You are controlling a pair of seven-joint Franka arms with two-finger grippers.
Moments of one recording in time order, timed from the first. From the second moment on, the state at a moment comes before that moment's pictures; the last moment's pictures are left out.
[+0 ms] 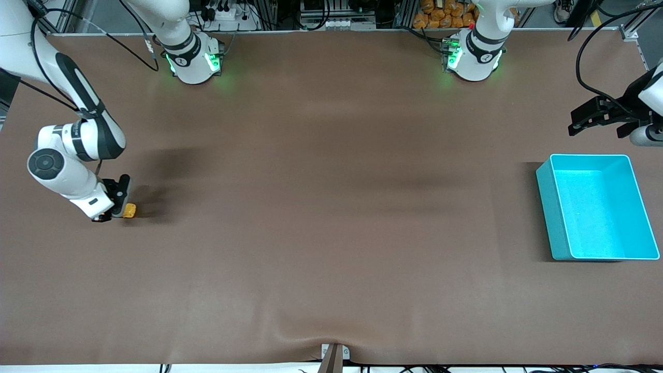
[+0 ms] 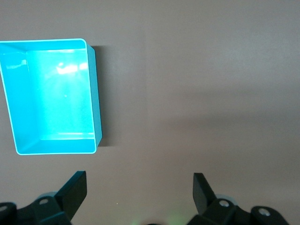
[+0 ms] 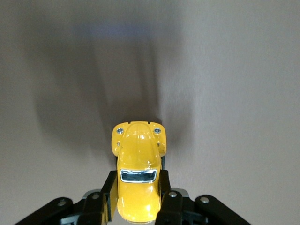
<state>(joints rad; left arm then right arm) -0.01 0.02 -0.03 -1.51 -0.01 1.49 0.02 -0.62 0.49 0.33 -2.09 -0.63 2.55 -1.32</state>
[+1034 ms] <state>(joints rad) -0.01 0.02 -0.03 -1.51 -0.01 1.49 0.02 -0.69 0.52 0.33 -2.06 -0.64 2.55 -1.37</state>
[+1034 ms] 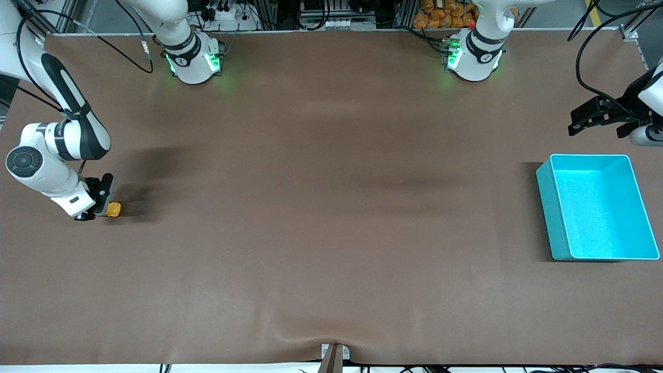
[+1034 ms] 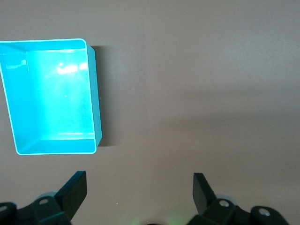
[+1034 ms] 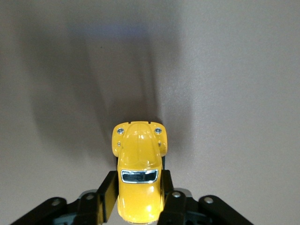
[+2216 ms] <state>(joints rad) -0.01 0.02 -0.03 -1.51 -0.01 1.49 0.02 -0.80 0.55 0.42 -1.74 -0.42 2.08 -1.51</state>
